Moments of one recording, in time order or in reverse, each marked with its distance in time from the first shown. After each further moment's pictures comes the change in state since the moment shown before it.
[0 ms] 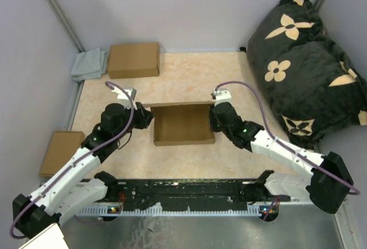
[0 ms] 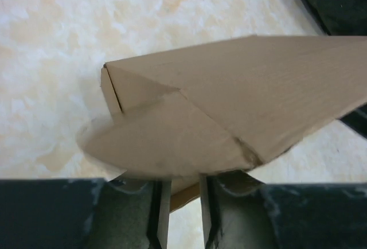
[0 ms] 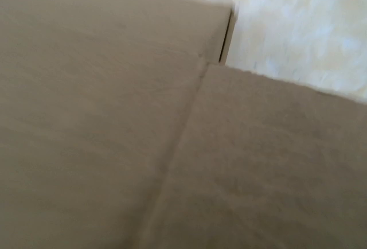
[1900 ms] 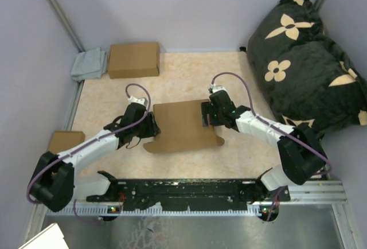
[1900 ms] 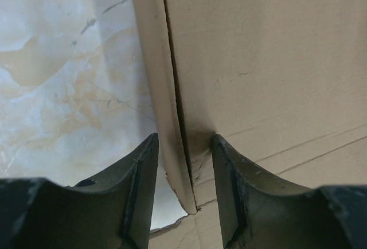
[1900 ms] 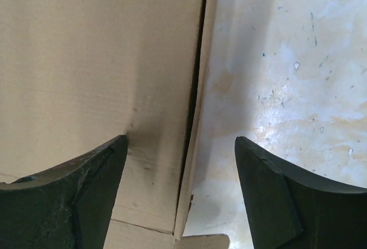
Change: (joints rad) left arm -0.008 0.323 -0.042 -0.138 -0.023 -0.204; right arm -0.171 0.317 0.085 -0.048 -0.261 0.018
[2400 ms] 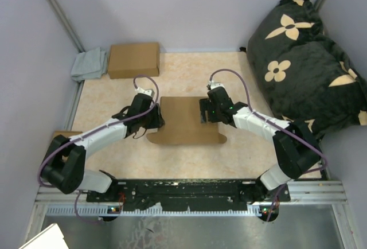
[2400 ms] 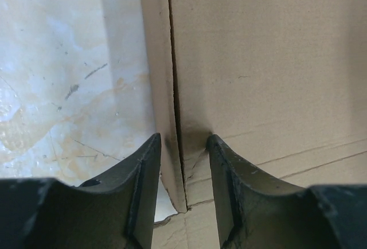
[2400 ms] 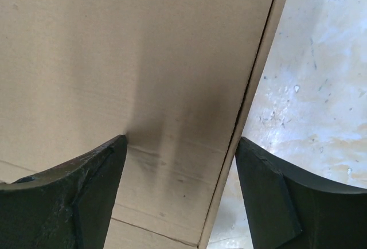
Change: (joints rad) left arm 0.007 0.175 0.121 0.076 0.017 0.032; right arm -0.013 0.046 0.033 0.031 -0.010 -0.007
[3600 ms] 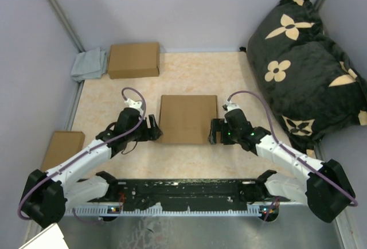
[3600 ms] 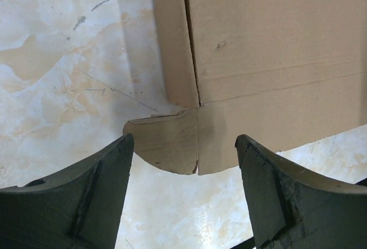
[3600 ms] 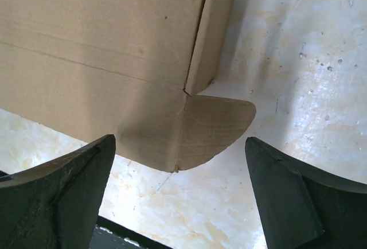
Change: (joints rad) left arm -0.007 -0.334 -0.182 -0.073 0.033 0.028; right arm 0.013 -0.432 -0.333 -0.099 -0.093 0.134
